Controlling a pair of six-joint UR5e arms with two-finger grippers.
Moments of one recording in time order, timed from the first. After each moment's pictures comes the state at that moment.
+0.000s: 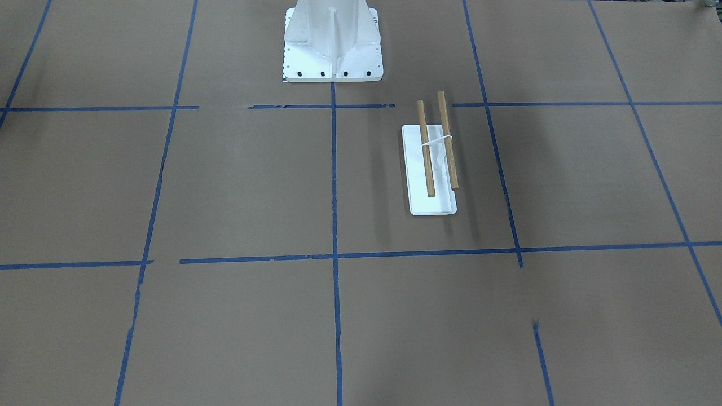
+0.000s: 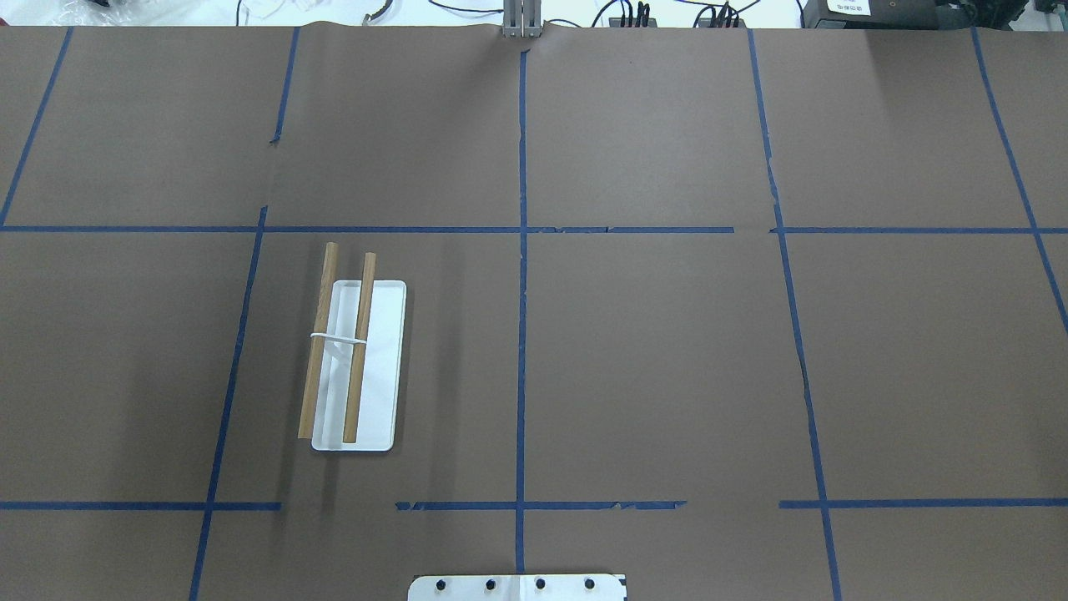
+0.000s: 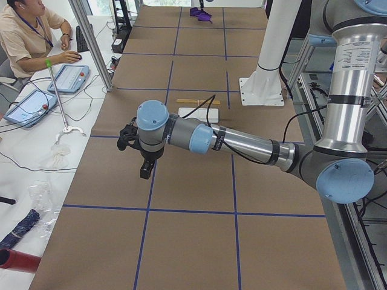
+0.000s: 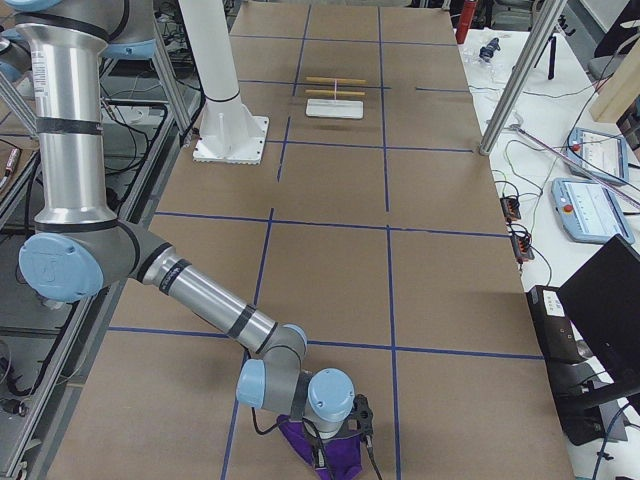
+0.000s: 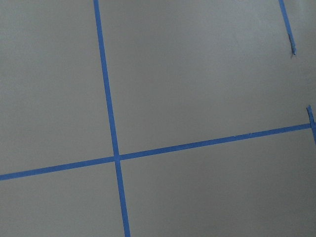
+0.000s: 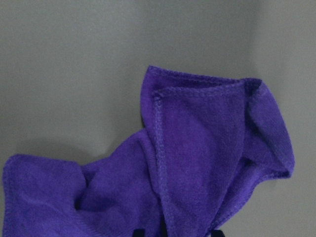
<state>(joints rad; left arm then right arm) -1.58 -1.63 -1.76 -1.62 -2.44 0.00 1.64 -1.58 1.02 -1.18 2.19 -0.32</state>
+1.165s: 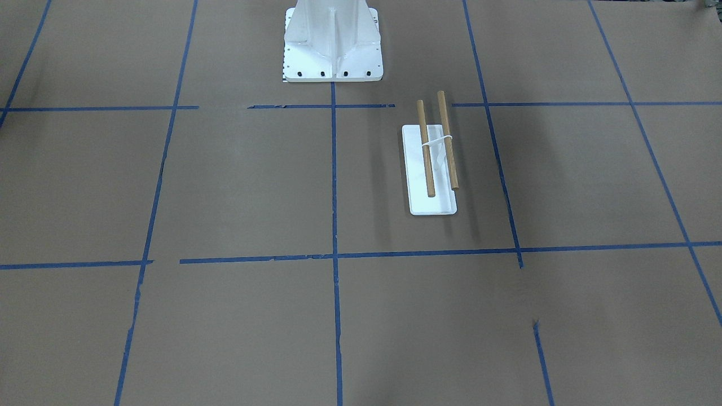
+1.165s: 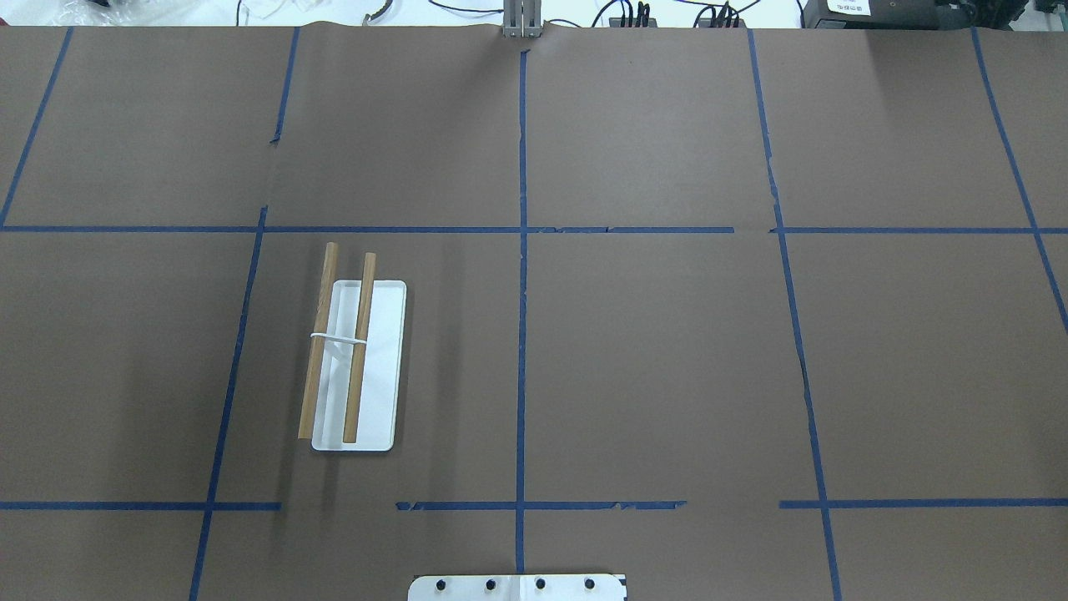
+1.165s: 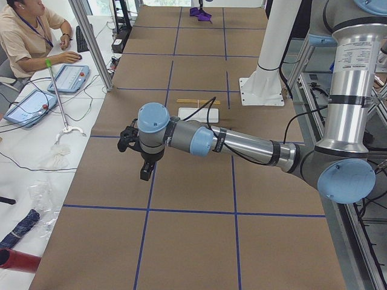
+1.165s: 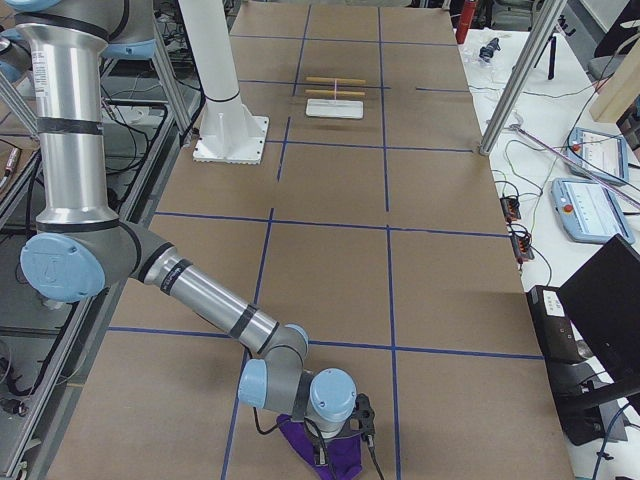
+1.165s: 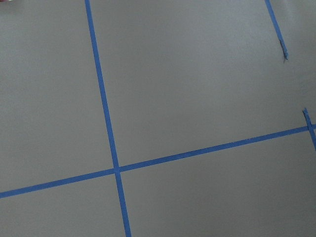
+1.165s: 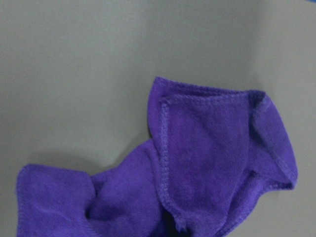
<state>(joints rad) -1.58 -1.62 -1.75 -1.65 -2.44 -0.01 1.64 -1.57 1.05 -1.18 2.22 -0.31</state>
